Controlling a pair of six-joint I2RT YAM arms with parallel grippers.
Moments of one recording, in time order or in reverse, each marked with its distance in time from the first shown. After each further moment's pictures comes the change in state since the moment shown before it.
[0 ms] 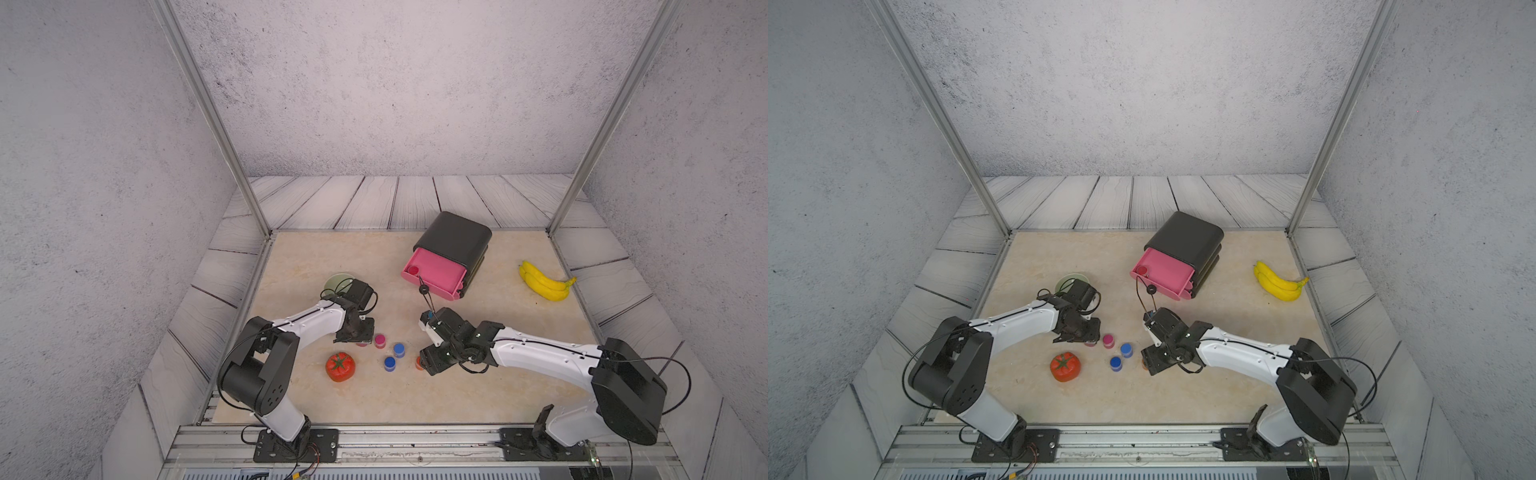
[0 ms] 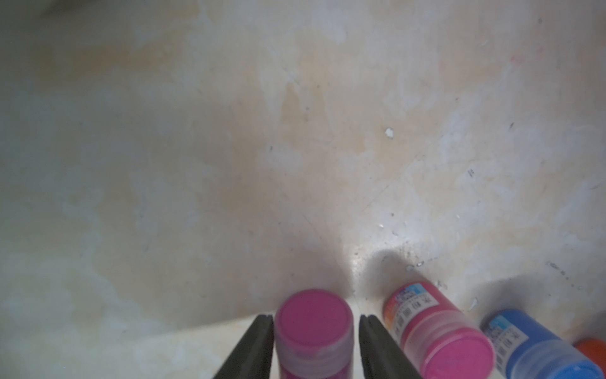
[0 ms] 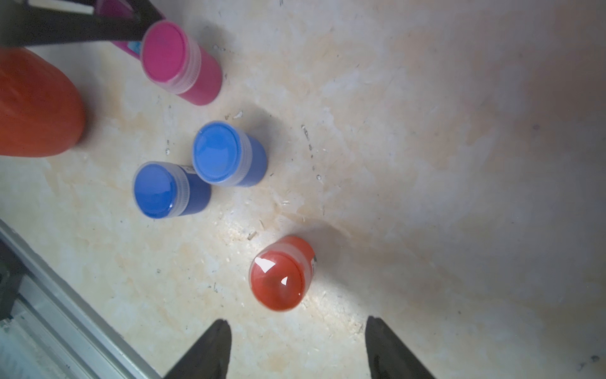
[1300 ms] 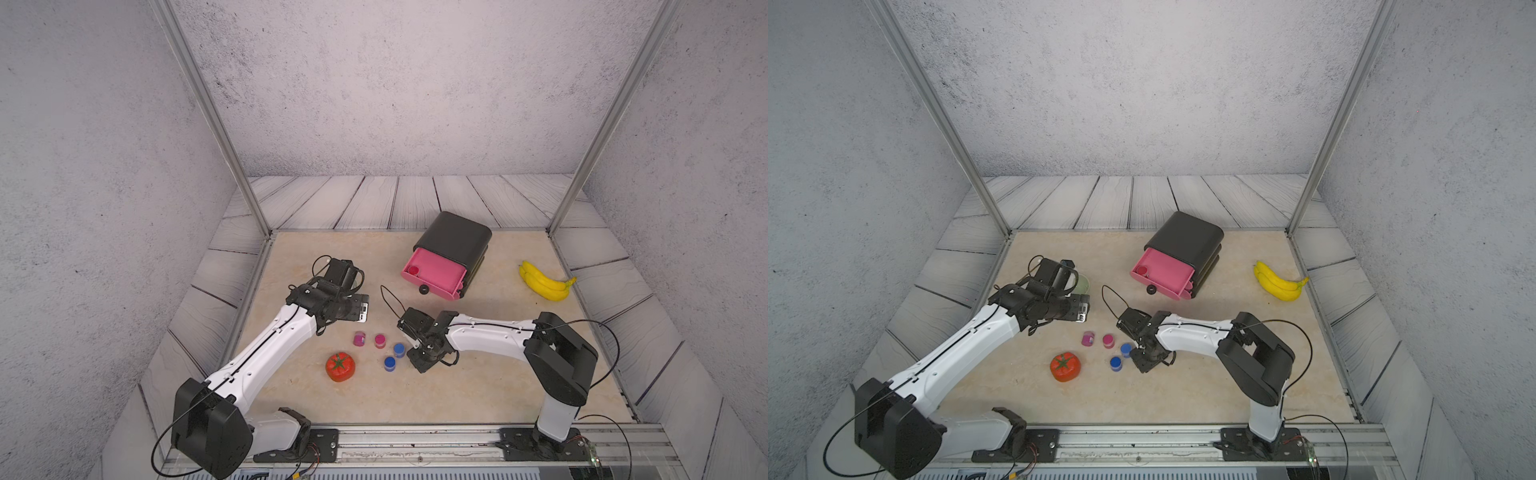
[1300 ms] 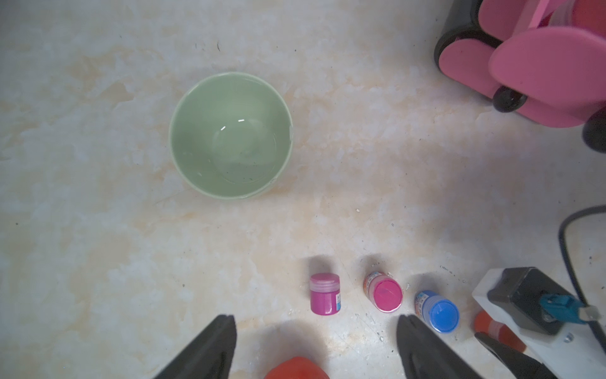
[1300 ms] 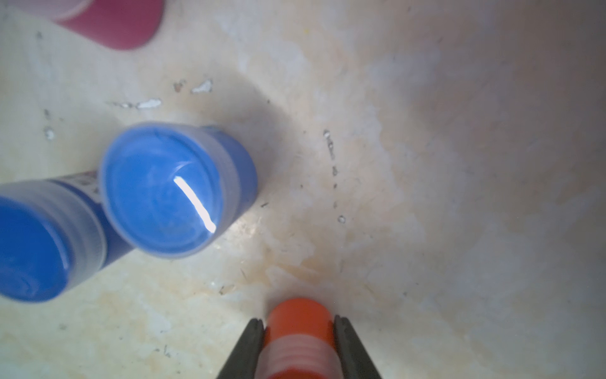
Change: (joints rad) left arm 0.003 -0.339 0.195 -0.222 -0.173 0.060; right arm 0.063 0.314 0.263 -0.188 0.122 -0.083
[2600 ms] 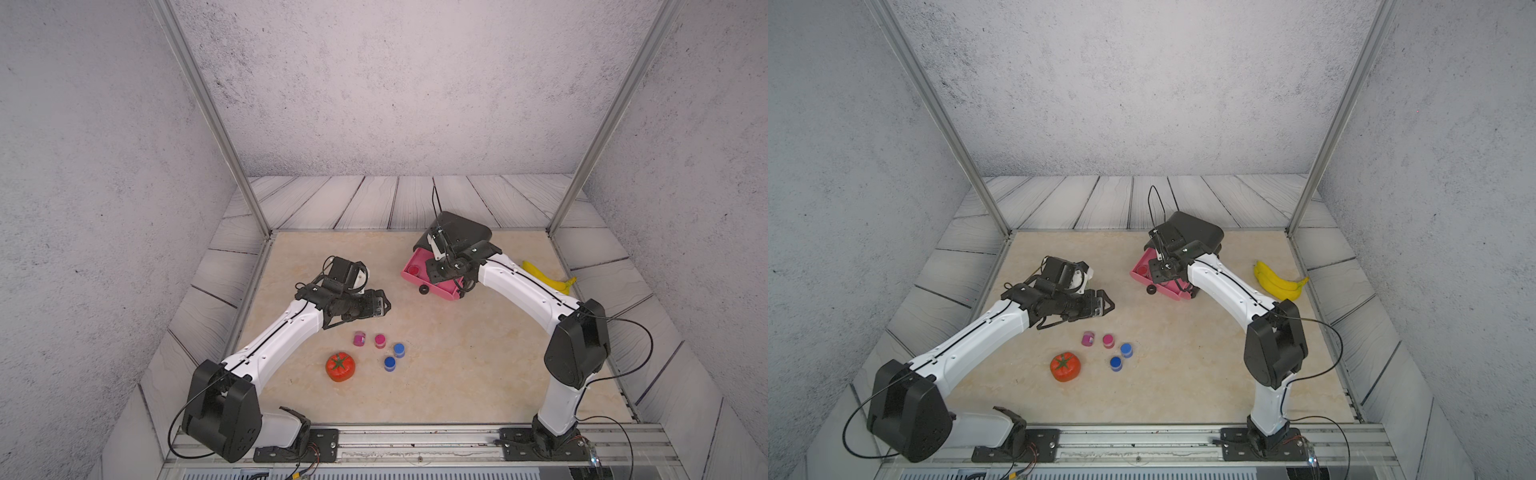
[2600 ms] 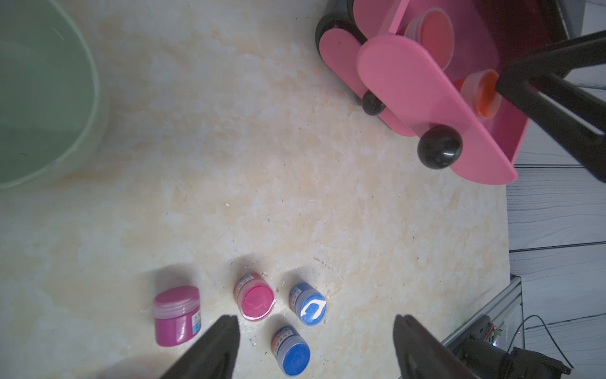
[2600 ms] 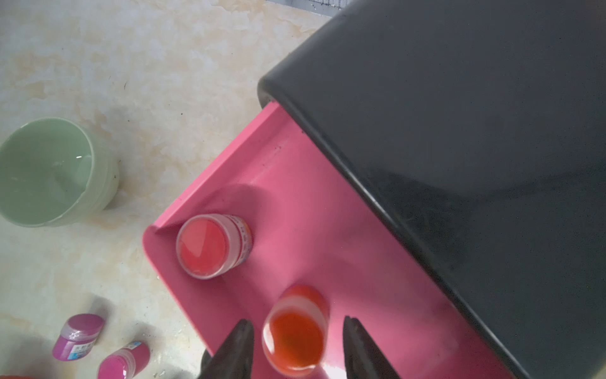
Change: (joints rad) left arm 0.027 0.094 -0.060 0.209 0.457 -0.214; right arm -0.381 0.049 0.554 -0.105 0.093 -0.055
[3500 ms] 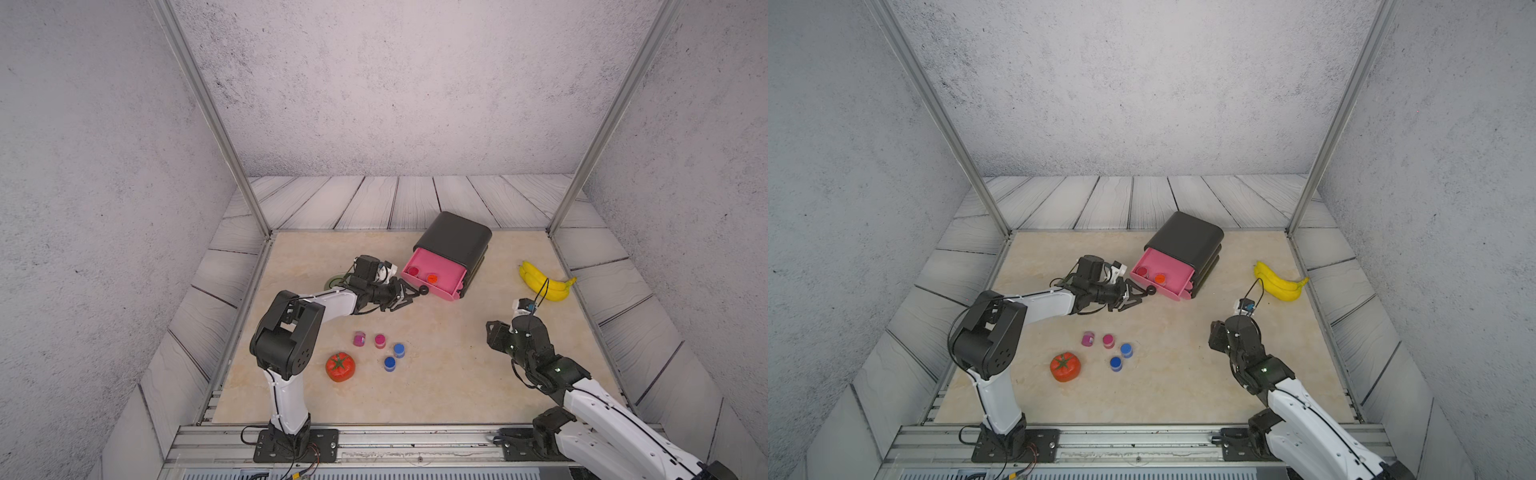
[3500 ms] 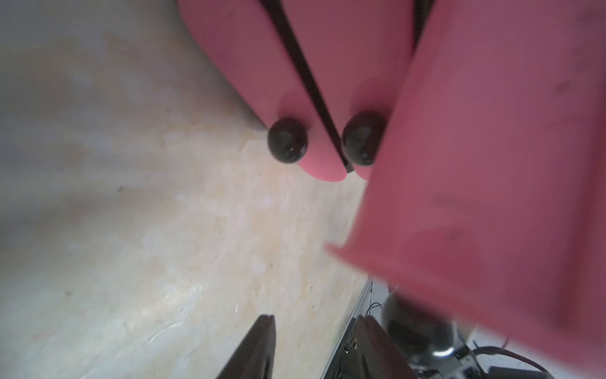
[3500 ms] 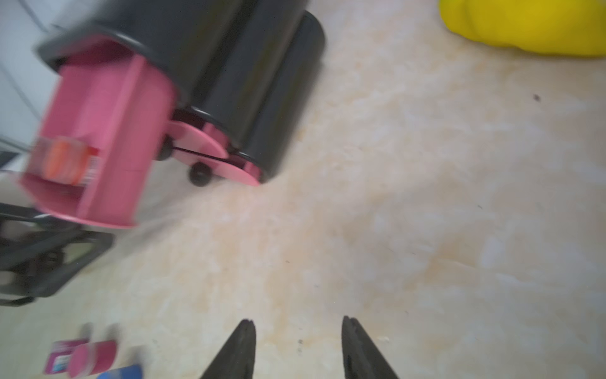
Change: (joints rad) left arm 0.003 0.520 0.052 0.769 0.473 -0.443; right arm -0.185 -1.060 -1.298 0.538 0.063 0.434
